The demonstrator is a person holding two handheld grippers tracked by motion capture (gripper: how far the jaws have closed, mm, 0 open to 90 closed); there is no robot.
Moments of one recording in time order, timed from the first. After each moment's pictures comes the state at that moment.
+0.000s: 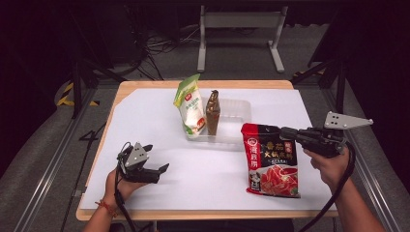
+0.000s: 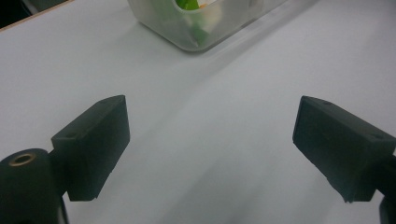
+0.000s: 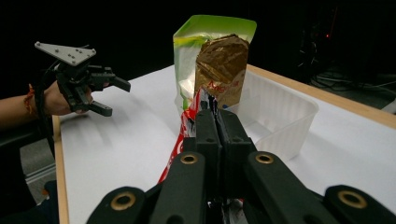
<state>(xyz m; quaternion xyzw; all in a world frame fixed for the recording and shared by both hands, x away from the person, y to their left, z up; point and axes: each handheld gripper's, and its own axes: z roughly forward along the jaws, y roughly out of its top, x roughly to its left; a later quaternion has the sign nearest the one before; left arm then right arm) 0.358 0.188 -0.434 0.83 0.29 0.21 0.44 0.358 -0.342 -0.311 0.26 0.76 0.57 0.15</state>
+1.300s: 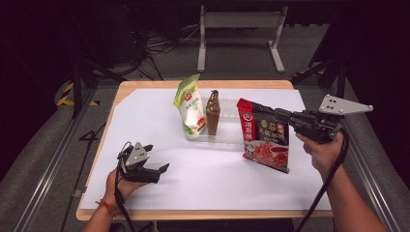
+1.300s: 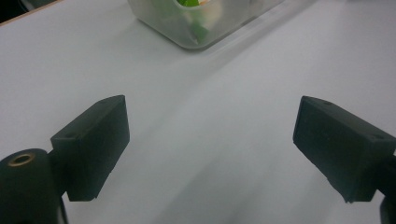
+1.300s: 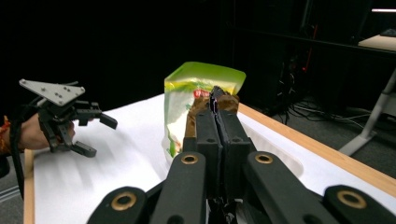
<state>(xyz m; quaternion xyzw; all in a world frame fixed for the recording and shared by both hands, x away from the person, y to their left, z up) 0.360 0.187 -0.436 0.83 0.29 0.20 0.44 0.367 -0.309 -0.267 0.25 0.74 0.59 0.20</state>
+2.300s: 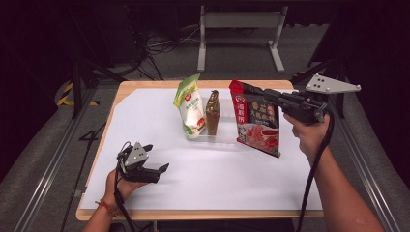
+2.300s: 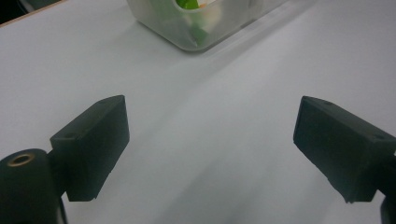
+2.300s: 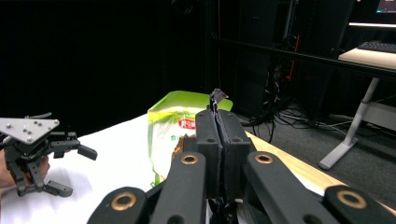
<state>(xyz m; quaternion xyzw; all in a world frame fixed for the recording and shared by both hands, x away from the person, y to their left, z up) 0.360 0.188 -0.436 0.83 0.29 0.20 0.44 0.394 -0.277 -0.237 0.27 0.73 0.59 0.23</state>
